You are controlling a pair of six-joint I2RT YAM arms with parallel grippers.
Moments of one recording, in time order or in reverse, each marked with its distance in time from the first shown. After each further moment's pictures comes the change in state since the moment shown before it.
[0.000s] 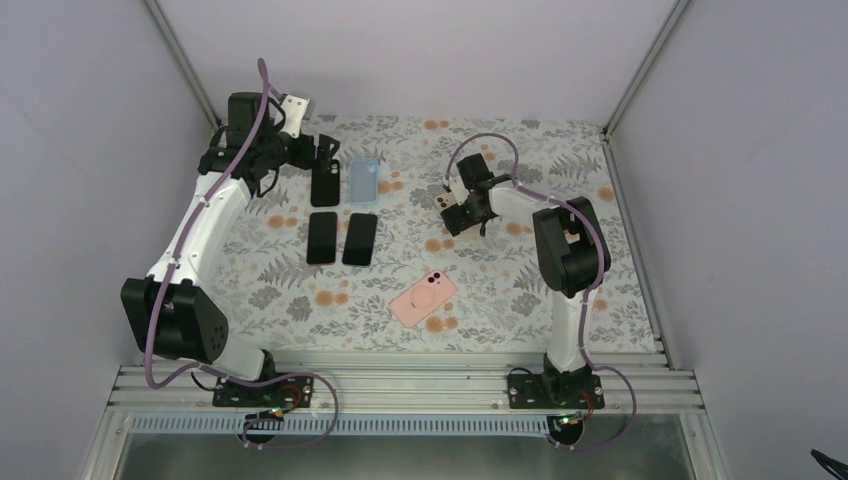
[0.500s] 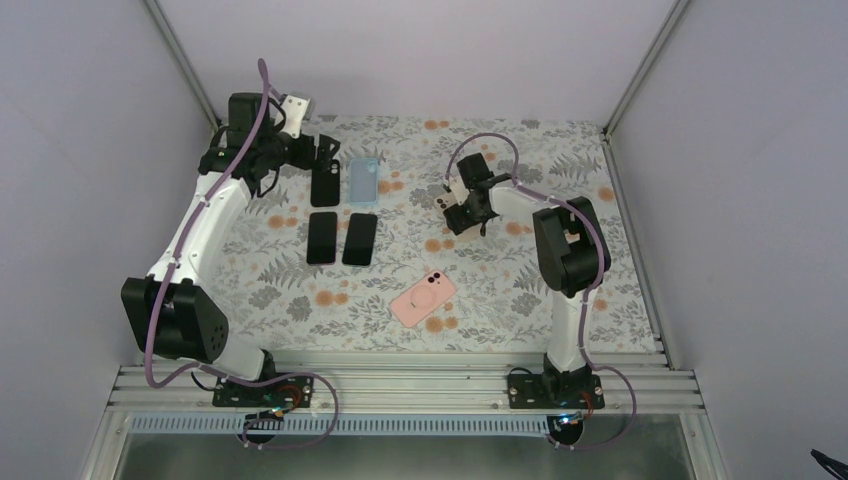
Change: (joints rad) left arm 0.000 0.002 -0.001 0.000 -0.002 -0.003; right arm 0.001 -0.001 0.002 0.004 -0.014 0.000
